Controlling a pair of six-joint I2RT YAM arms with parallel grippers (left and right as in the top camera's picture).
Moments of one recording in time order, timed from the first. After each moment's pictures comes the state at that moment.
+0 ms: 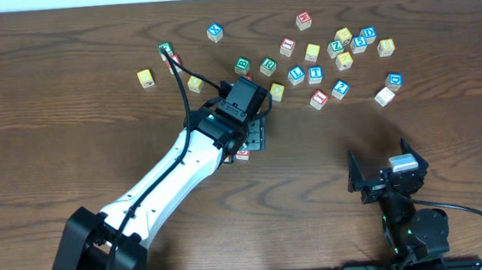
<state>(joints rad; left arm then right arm) -0.64 1.65 1.22 -0.73 -0.08 -0.53 0.15 0.01 0.01 -0.07 0.02 -0.05</state>
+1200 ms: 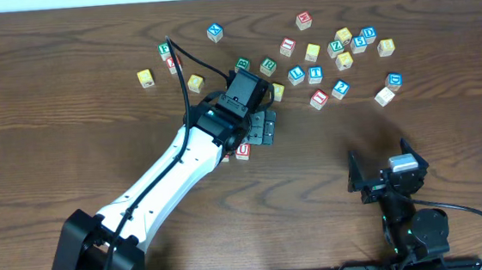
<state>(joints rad) -0.64 1.65 1.27 -0.71 -0.08 -0.40 0.15 0.01 0.01 -0.07 0.02 -0.05</state>
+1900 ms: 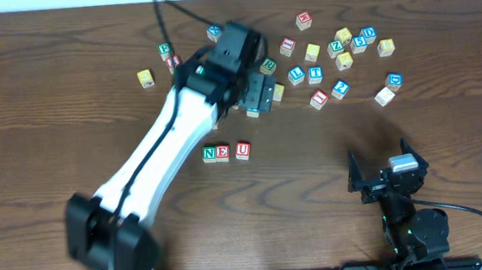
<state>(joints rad) -0.55 1.80 1.66 -0.91 -0.03 -0.19 0.15 0.01 0.01 -0.07 0.02 -0.05</state>
